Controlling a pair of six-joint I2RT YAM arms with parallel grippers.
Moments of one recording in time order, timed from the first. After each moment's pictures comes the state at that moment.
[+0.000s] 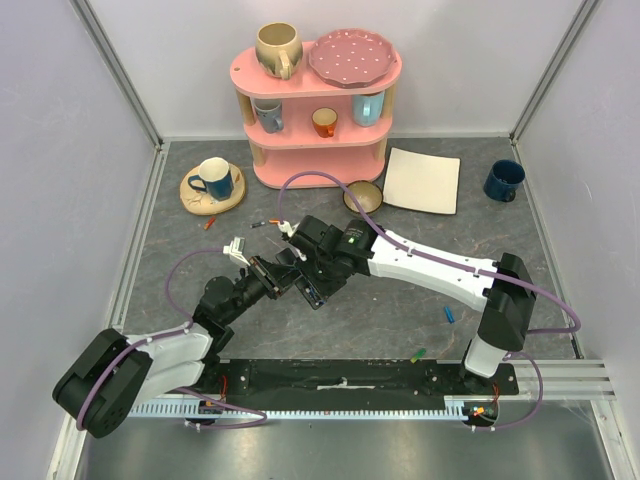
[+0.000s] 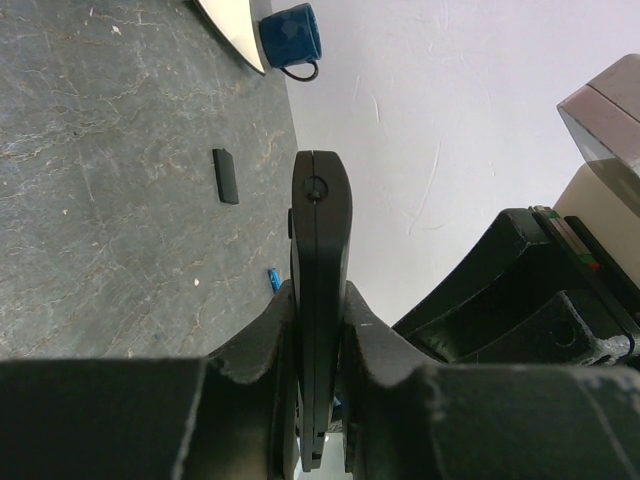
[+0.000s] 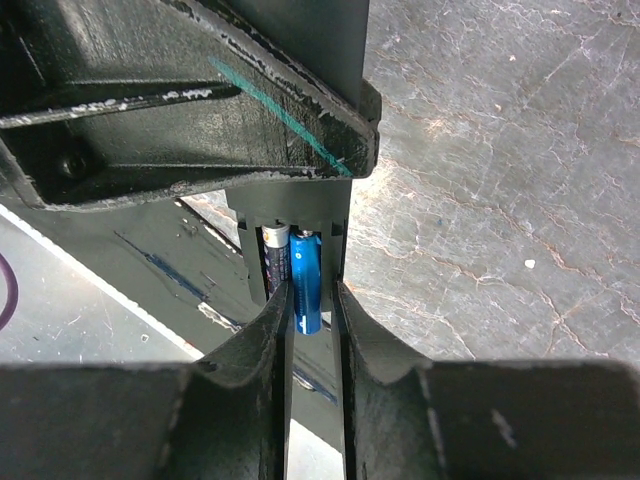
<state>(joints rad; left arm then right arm) -0.58 1.05 0.04 1.03 0.24 -1.30 1.08 1.72 1.53 -0.95 -0.01 0.39</state>
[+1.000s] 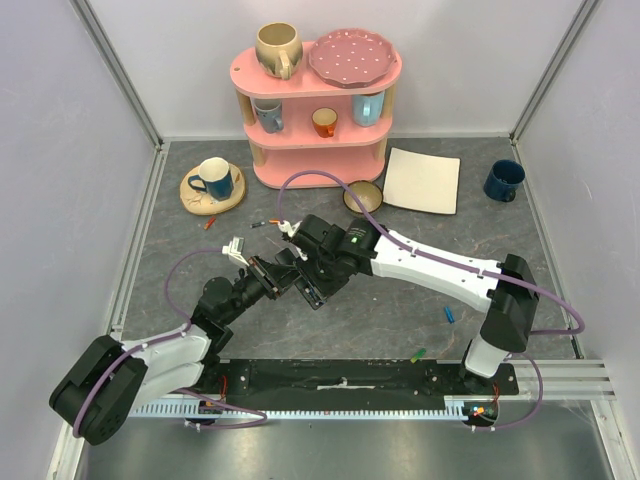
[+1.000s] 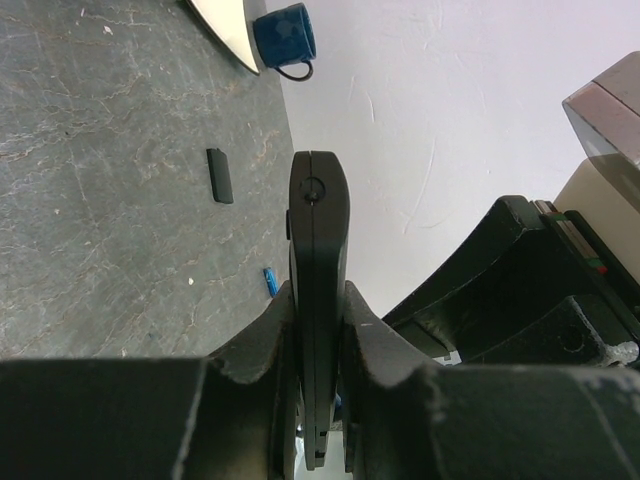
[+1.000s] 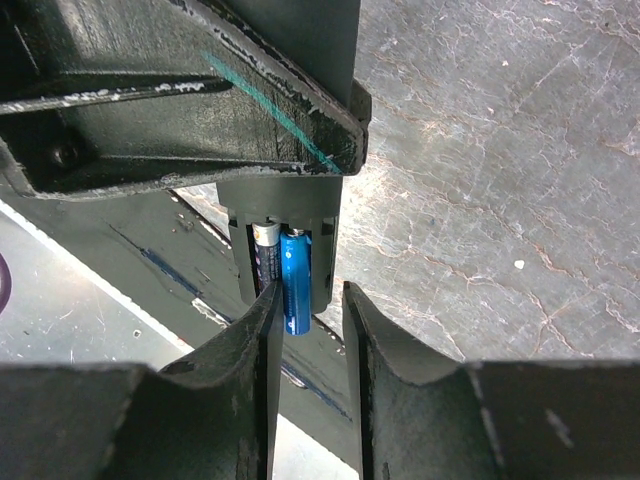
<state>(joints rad) -0.58 1.00 0.04 0.99 0.24 -1.30 1.08 1.70 1.53 -0.96 -0.01 0.36</state>
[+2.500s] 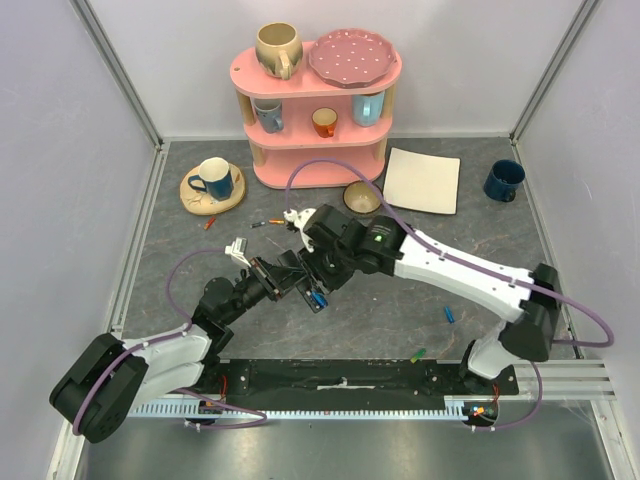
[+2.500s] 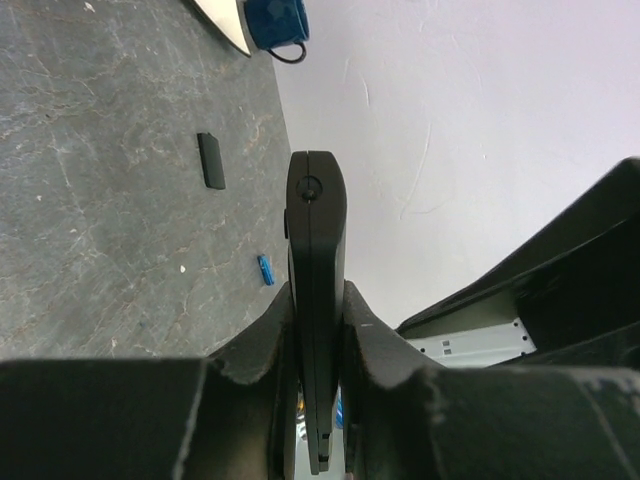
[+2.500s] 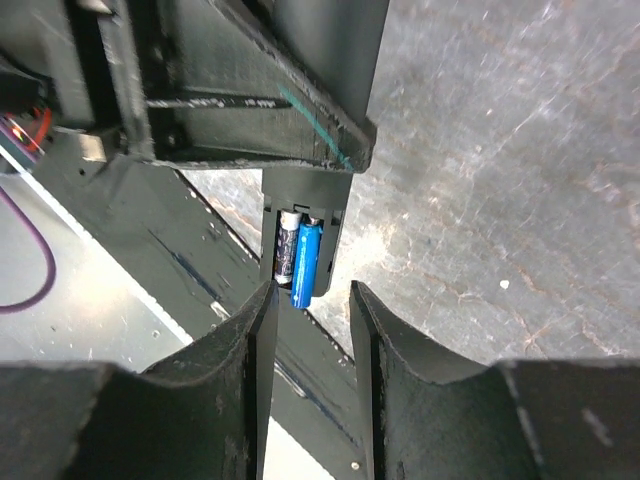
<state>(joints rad) -0.59 1.02 0.04 1.00 0.25 -1.30 1.07 1.61 1.53 -0.94 -0.05 0.32</state>
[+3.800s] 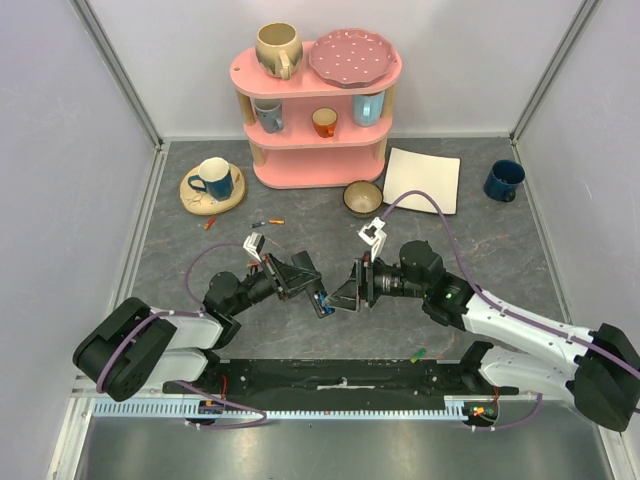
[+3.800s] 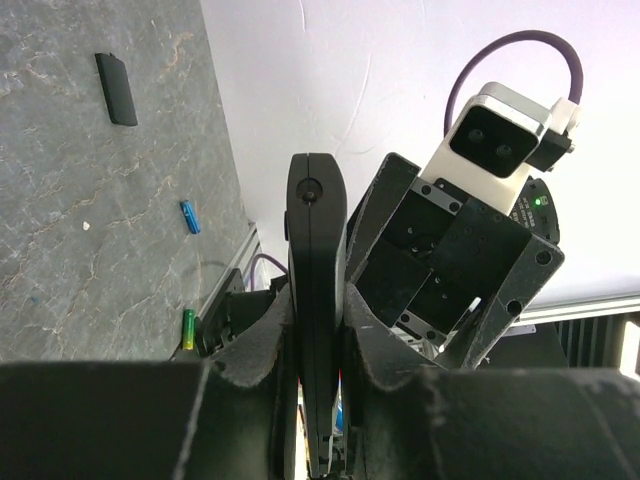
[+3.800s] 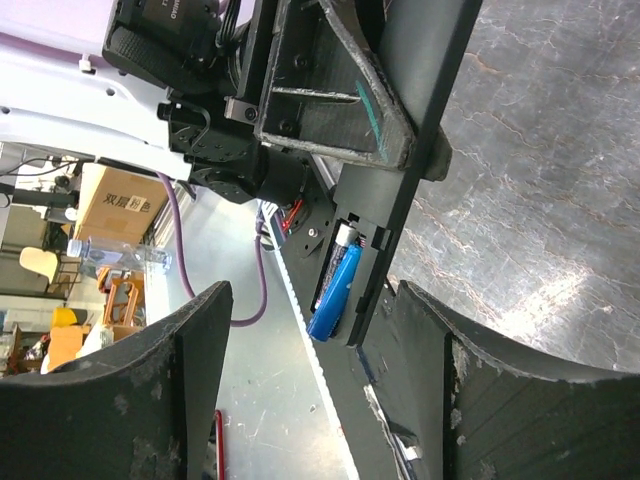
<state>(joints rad) -0.59 1.27 0.08 1.29 0.46 -1.46 0.85 1.04 0.56 0.20 -0.50 0.75</state>
